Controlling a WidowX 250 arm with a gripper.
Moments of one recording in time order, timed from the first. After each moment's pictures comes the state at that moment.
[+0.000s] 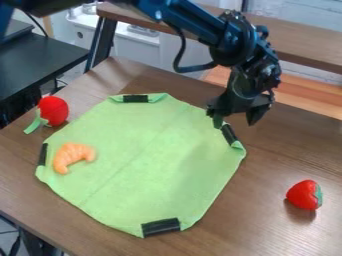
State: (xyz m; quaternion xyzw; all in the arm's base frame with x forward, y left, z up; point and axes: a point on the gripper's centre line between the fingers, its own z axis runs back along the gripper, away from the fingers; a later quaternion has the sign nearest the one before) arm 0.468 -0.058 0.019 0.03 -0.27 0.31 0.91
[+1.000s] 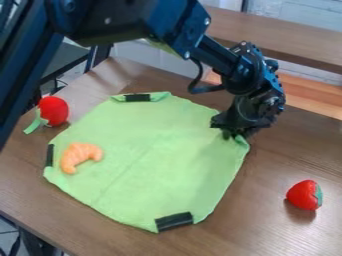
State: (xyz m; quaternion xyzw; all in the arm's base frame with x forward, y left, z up) arm 0.478 -0.065 -0.016 0.06 -0.28 0.27 0.92
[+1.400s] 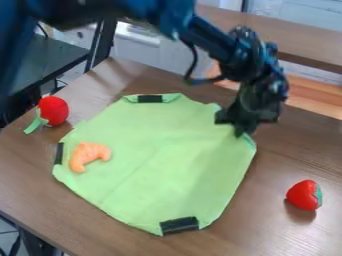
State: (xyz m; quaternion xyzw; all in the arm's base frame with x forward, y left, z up) arm 0.474 -0.074 0.005 0.03 -0.28 0.26 0.92
